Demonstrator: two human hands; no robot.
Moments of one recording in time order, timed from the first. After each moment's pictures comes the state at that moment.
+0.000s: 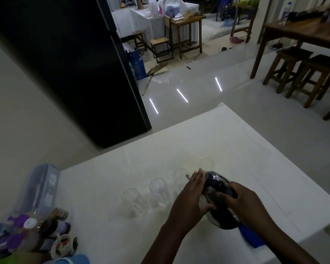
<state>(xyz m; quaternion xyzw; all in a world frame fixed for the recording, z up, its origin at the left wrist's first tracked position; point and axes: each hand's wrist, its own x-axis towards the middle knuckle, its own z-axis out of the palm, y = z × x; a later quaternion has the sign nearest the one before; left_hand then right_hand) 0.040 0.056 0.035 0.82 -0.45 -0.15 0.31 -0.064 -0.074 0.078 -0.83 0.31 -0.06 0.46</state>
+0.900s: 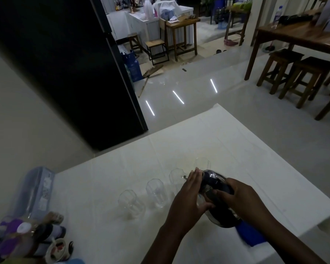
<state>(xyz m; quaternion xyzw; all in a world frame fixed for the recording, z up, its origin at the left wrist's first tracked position) 0.036 0.054 0.035 0.82 -0.44 -0.14 0.33 -0.063 -0.079 0.089 -0.86 0.30 -0.04 0.41</state>
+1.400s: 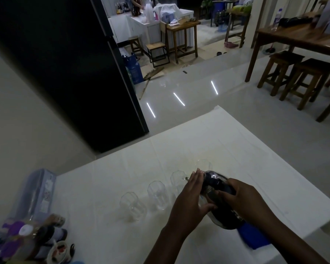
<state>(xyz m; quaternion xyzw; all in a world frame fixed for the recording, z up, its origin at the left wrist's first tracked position) 0.037 0.052 0.039 0.82 -0.44 -0.14 0.33 -0.062 -0.082 0.095 -0.87 0.29 -0.03 0.40</state>
